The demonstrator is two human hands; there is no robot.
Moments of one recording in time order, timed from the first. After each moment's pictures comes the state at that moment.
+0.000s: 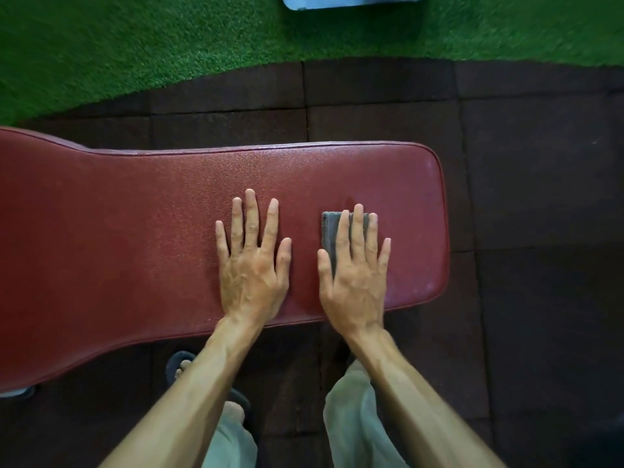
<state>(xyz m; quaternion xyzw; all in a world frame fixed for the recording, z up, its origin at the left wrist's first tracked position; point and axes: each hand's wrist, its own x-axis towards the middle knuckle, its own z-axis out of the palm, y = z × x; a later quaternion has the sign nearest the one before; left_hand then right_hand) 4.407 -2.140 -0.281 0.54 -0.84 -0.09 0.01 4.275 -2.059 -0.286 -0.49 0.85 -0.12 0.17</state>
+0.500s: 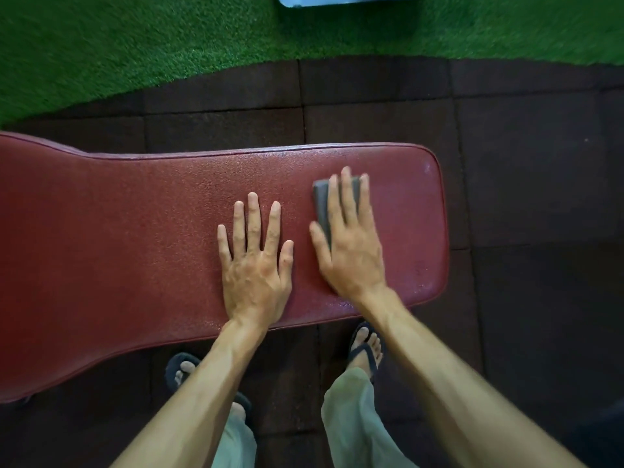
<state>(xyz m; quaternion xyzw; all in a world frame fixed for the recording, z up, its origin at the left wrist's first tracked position) 4.405 -2.140 -0.282 0.54 -0.84 -0.07 0.00 4.249 -2.106 -0.284 -0.56 0.80 -0.16 0.15</state>
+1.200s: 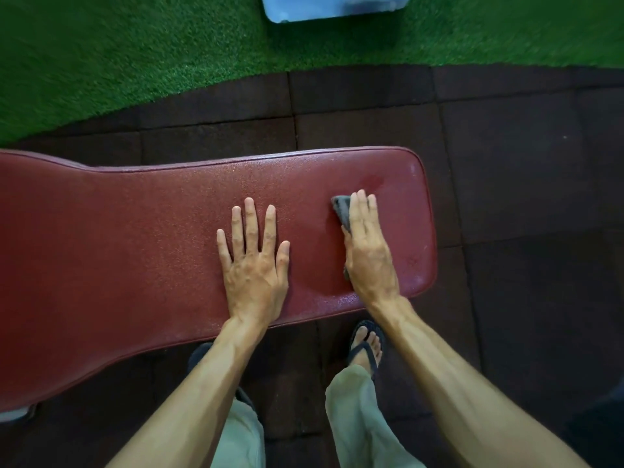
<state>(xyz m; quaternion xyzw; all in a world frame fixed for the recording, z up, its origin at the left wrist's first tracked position) 4.405 -2.141 -0.280 0.54 -0.84 -0.09 -0.02 4.233 -2.077 -0.281 -0.49 0.82 -0.21 0.18</state>
